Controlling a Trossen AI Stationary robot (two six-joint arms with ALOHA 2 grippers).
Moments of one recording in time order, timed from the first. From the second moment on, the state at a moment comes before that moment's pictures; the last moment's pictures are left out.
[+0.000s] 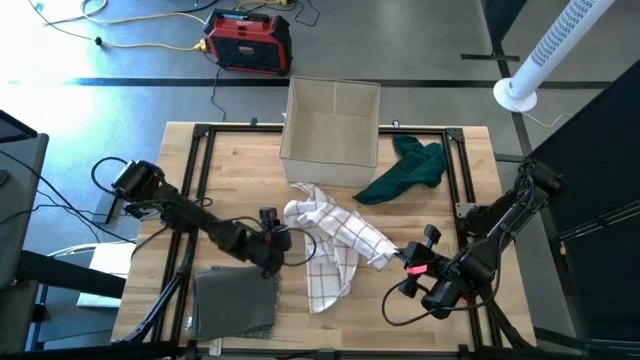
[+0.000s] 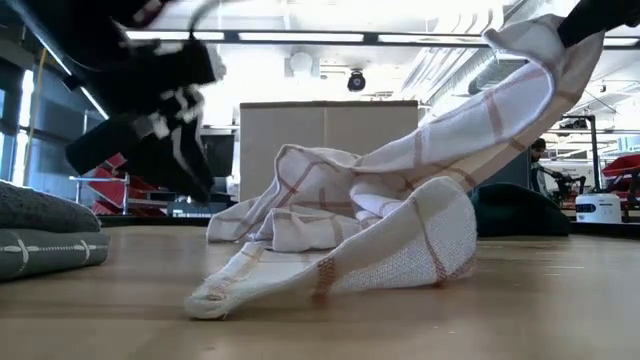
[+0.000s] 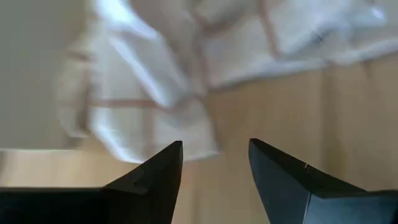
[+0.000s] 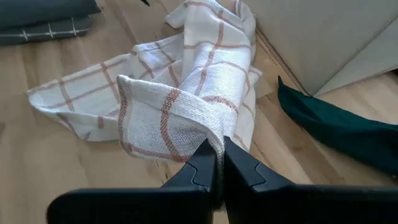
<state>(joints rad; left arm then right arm) -0.39 1.60 0.80 -0.36 -0.53 -0.20 0.84 1.47 1.10 -1.02 0.83 1.18</state>
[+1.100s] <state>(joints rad) -0.10 1.67 0.79 -0.32 -0.21 0.05 0.84 1.49 1.10 -1.02 0.77 1.17</state>
